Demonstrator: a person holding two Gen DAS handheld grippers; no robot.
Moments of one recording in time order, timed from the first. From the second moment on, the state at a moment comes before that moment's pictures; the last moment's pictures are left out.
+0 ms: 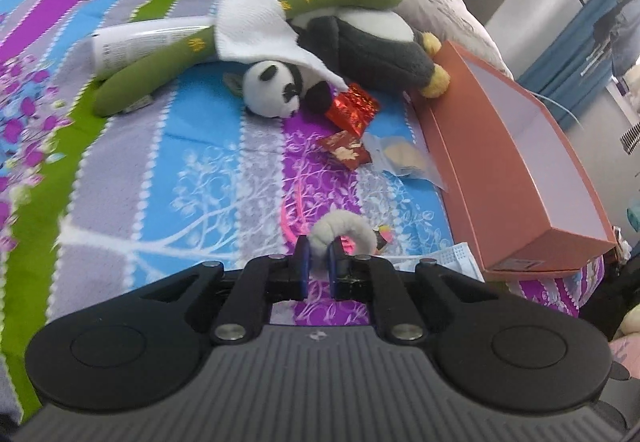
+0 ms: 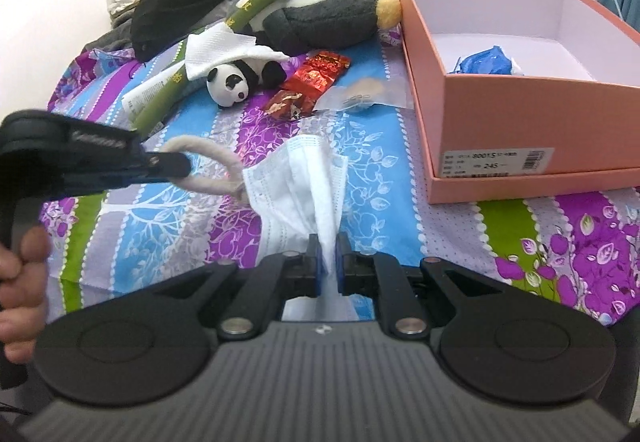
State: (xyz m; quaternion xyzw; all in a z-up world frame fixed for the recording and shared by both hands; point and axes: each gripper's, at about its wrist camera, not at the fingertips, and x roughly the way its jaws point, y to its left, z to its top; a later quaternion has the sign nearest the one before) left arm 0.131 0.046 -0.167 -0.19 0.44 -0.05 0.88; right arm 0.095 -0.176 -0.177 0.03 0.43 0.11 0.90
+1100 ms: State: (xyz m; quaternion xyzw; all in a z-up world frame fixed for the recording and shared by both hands) left arm 0.071 0.081 -0.121 -0.26 0.37 -0.06 0.89; right arm 0.071 -0.127 -0.170 0.01 0.44 0.26 0.86
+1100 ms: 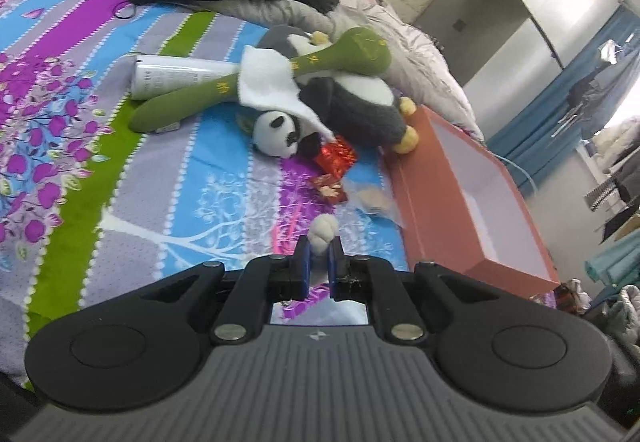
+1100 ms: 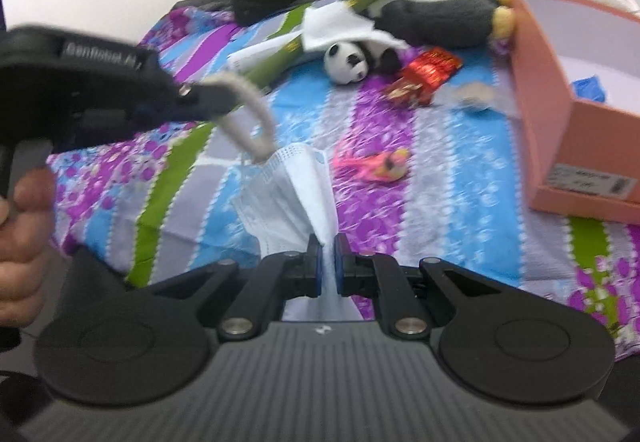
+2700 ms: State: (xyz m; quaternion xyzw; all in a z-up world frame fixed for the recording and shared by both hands) left arm 0.222 -0.091 0.037 -0.14 0.32 -0.22 0.91; right arm 0.180 -0.282 0.024 0.03 0.22 0.08 0.97
